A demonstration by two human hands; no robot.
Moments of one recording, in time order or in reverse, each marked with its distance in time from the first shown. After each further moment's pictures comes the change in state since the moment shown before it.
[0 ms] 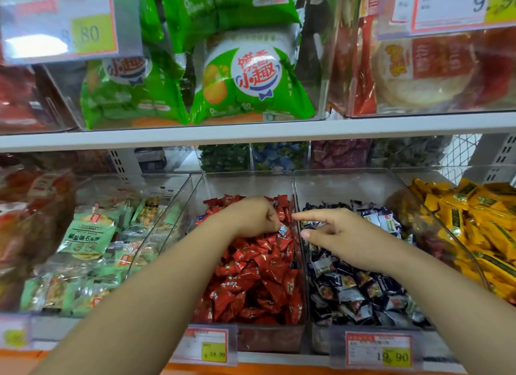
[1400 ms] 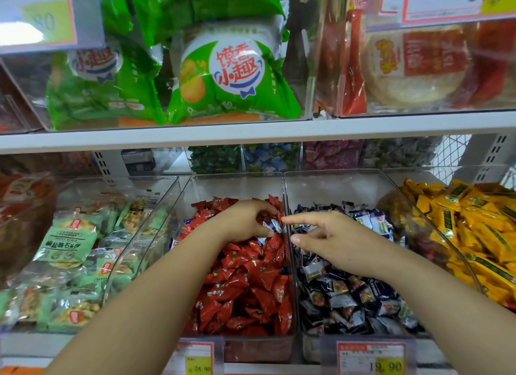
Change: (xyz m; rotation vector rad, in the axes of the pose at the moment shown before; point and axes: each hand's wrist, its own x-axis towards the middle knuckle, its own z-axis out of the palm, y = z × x) left_hand 0.026 -0.019 0.017 -0.134 0.064 0.049; right_hand -0.003 -0.008 -0.004 0.010 -0.020 0.035
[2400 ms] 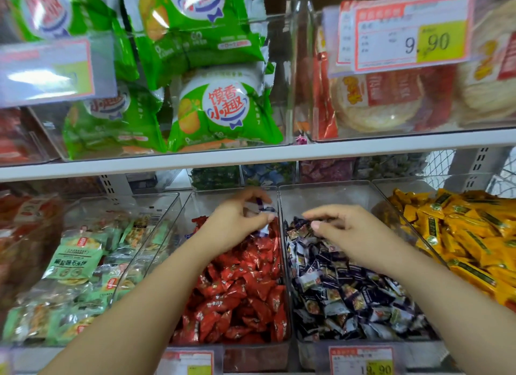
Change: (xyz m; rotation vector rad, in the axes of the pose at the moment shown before) left_hand -0.048 0.040 -0.026 -0.350 0.358 0.134; right_hand -0.009 0.018 -0.022 0.075 0.252 -0.045
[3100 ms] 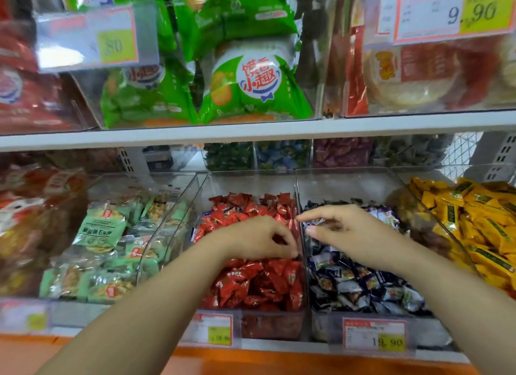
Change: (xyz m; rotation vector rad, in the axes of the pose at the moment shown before) left_hand -0.030 -0.006 0.011 0.203 -0.562 -0.030; right_hand -0.009 -0.012 0.025 -0.071 -0.180 -0.049
